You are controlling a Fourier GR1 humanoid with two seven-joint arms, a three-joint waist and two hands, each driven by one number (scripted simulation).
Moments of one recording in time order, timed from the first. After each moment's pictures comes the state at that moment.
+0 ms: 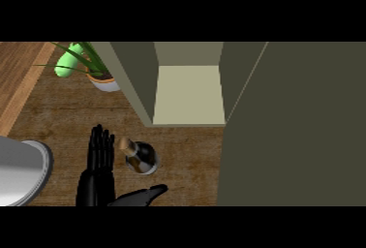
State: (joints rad) left arm 0.17 0.14 -0.48 -1.78 0.20 0.67 -0.20; right arm -0.04 -0.14 0.08 -2.47 -0.17 0.07 0.58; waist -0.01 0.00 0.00
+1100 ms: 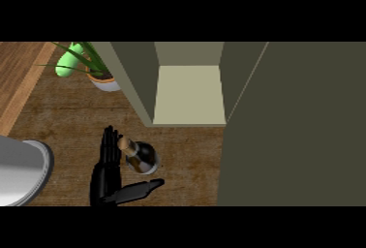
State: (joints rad) left arm 0.11 0.06 -0.32 -1.42 0.30 0.42 -0.44; right arm -0.09 -0.13 0.05 -2.48 -0.15 0.07 0.64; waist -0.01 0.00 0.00
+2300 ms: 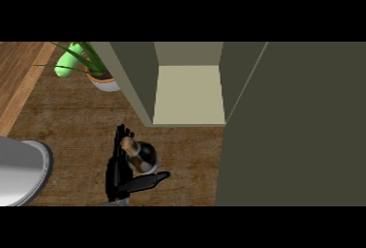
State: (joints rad) left arm -0.04 0.00 -0.26 -1.08 0.42 0.30 -0.64; right arm -0.09 -0.10 0.09 -2.49 -0.12 0.08 0.65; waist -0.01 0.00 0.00
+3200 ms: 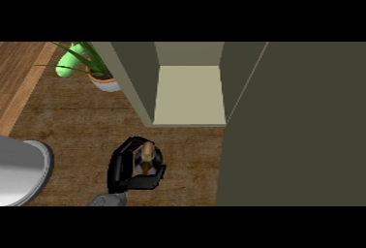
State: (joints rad) left arm -0.13 0.06 -0.30 -0.97 0.33 0.23 -0.75; right arm -0.11 -0.09 0.05 -2.48 -0.12 0.10 0.66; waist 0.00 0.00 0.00
